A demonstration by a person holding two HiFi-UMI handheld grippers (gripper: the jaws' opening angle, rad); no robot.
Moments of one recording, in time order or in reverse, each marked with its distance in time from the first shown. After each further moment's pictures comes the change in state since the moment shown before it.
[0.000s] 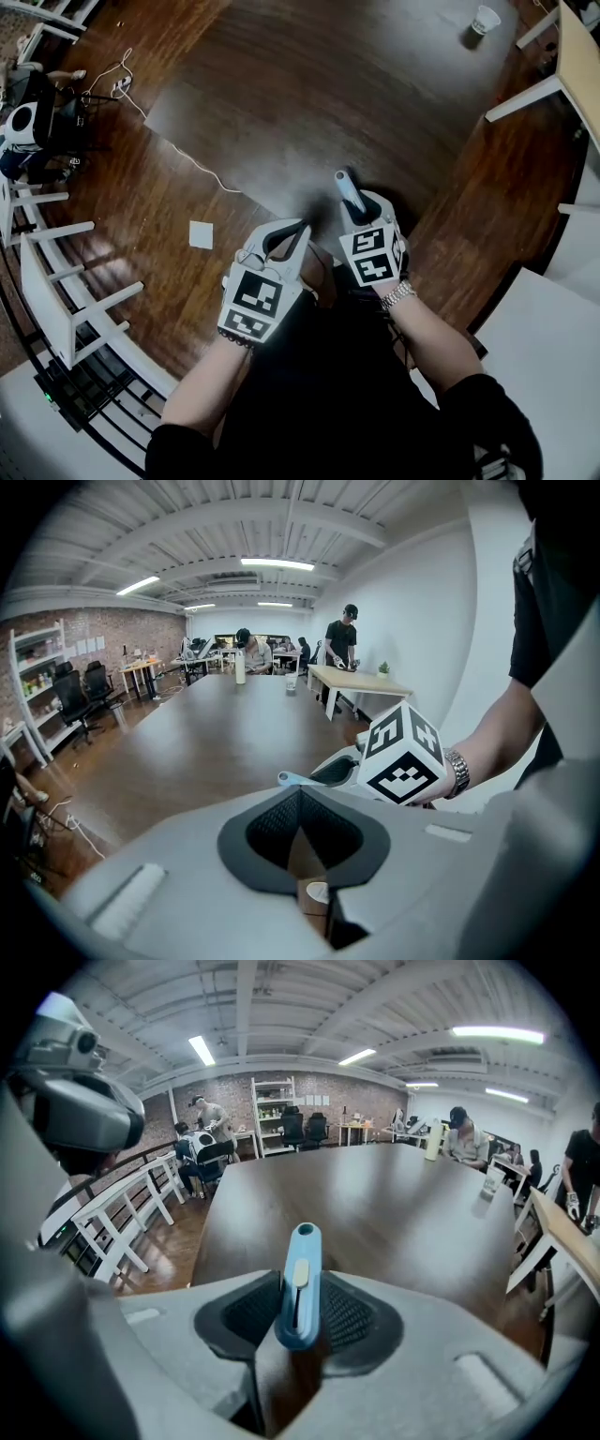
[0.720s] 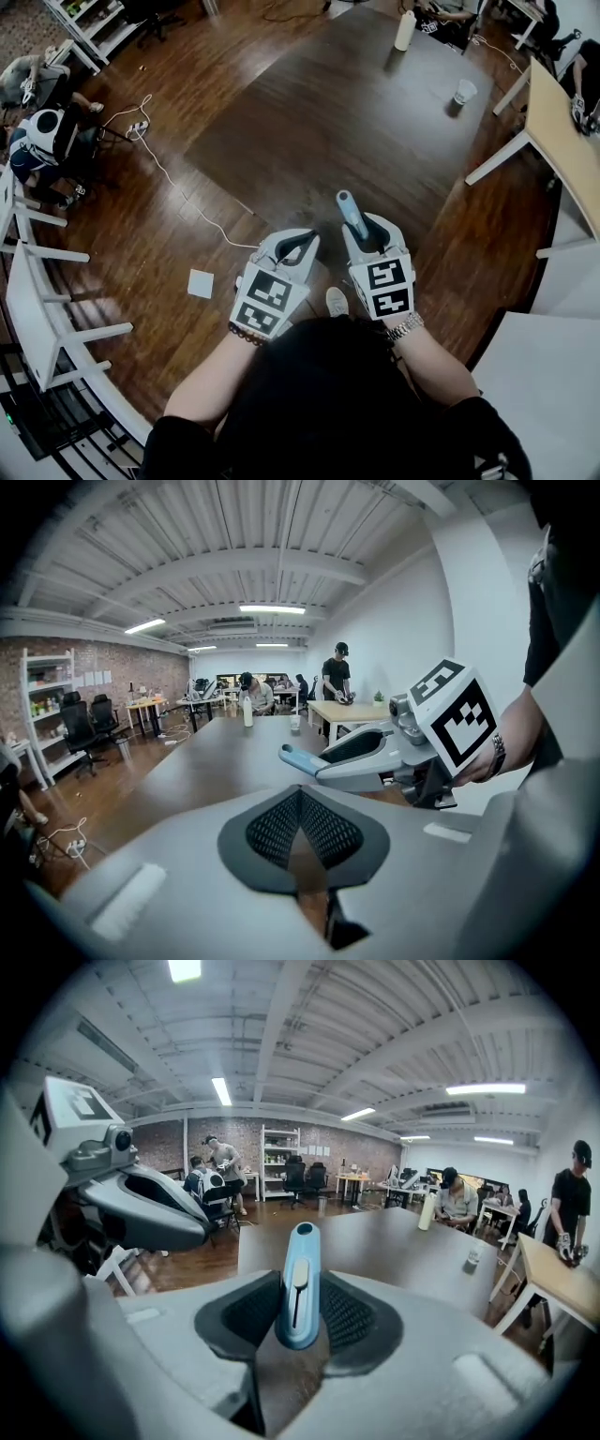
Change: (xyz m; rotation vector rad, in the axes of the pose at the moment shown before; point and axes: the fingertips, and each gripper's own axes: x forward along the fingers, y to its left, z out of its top) left arm -0.085 0.023 0.031 0.067 -0.229 0.026; right arm -0.111 0.061 0.122 -0.070 -0.294 -0.073
